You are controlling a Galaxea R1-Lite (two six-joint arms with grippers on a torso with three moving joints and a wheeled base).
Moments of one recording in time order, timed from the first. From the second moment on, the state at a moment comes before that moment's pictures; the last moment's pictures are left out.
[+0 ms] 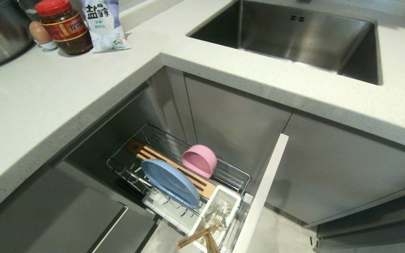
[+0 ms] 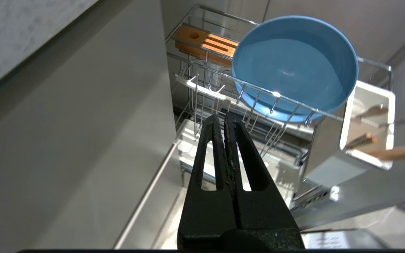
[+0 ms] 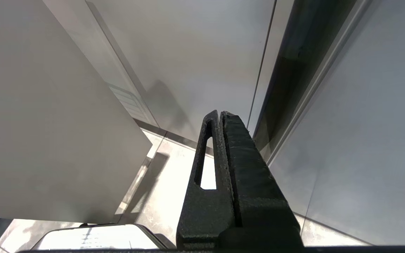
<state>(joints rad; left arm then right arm) 0.01 0.00 0.00 -0.05 -0.07 0.00 0.00 0.00 0.00 -0.01 -0.05 0.09</state>
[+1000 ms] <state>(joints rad) 0.00 0.00 -0.01 0.04 -0.03 0.08 0.00 0.00 0.00 -0.01 -0.05 0.09</state>
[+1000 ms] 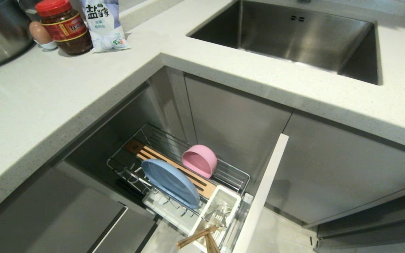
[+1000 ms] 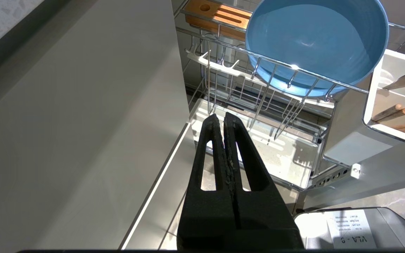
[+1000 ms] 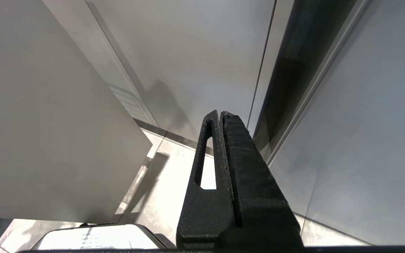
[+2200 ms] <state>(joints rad) 0.00 0.36 -0.88 0.14 0.02 0.14 0.00 0.00 0.00 -0.01 -0.05 0.09</state>
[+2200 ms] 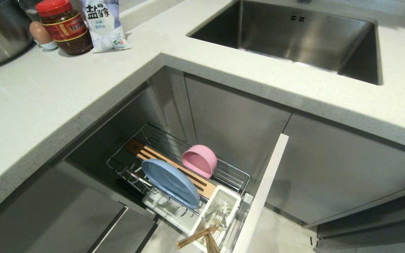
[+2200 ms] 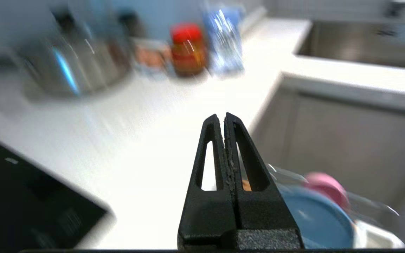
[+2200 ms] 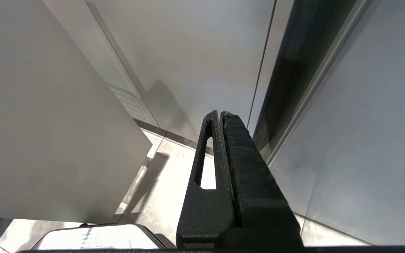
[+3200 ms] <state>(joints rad) -0.78 1.15 -1.26 0.23 0.44 -0.44 0.00 0.00 0.00 -0.01 -0.05 0.09</state>
